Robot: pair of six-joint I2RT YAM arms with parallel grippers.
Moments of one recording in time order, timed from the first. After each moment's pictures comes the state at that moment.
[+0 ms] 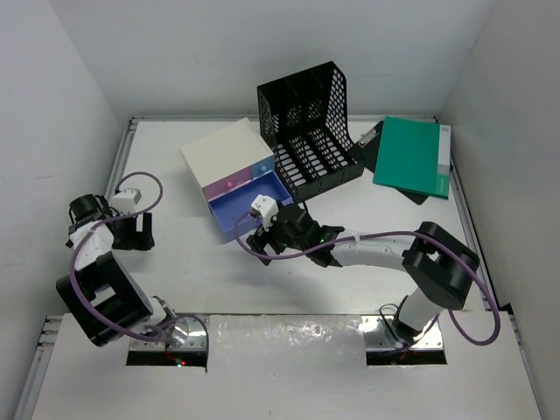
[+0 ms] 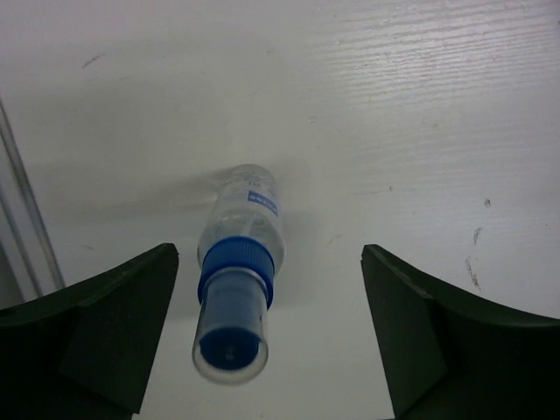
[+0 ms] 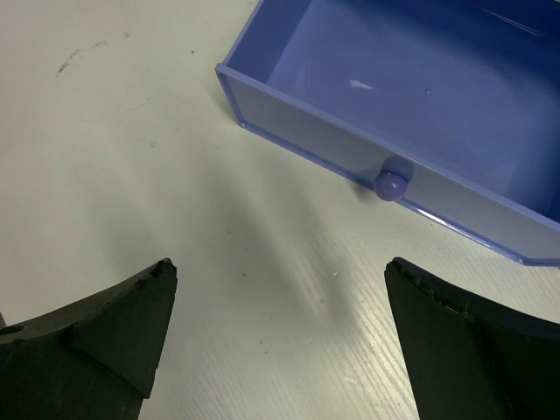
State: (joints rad) left arm 0.64 1.26 0.75 -0.64 0.39 0.63; right arm 0.97 1.61 0.80 0.28 -0.03 -0.01
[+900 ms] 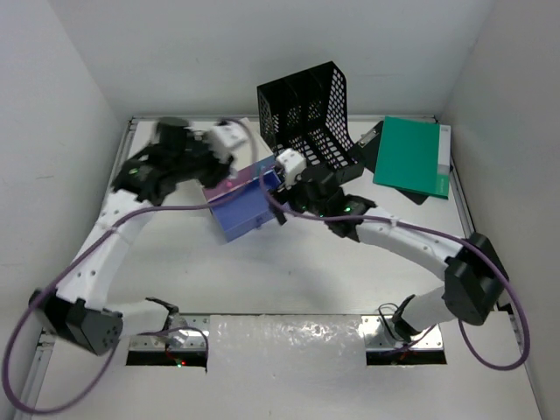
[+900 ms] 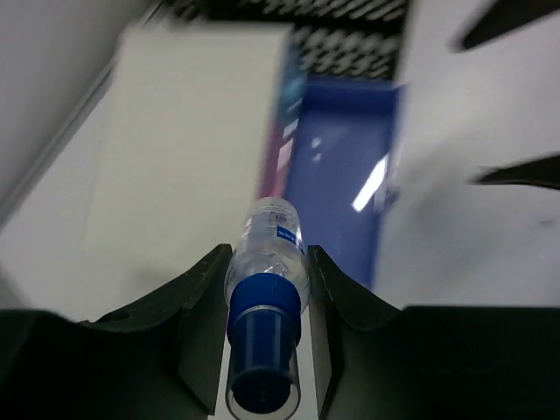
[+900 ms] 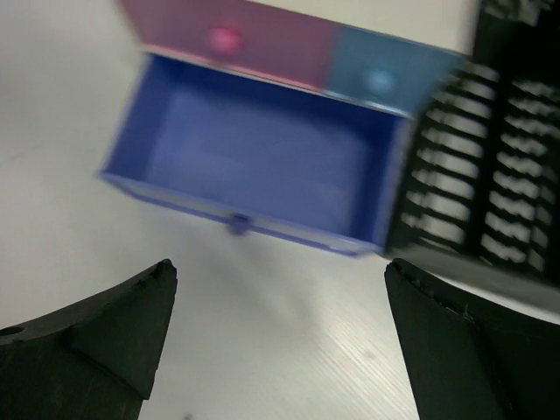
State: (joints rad) left arm -0.18 1.19 1.32 -0.77 0.33 0.52; right arm 0.83 1.48 1.00 0.01 0.05 -0.04
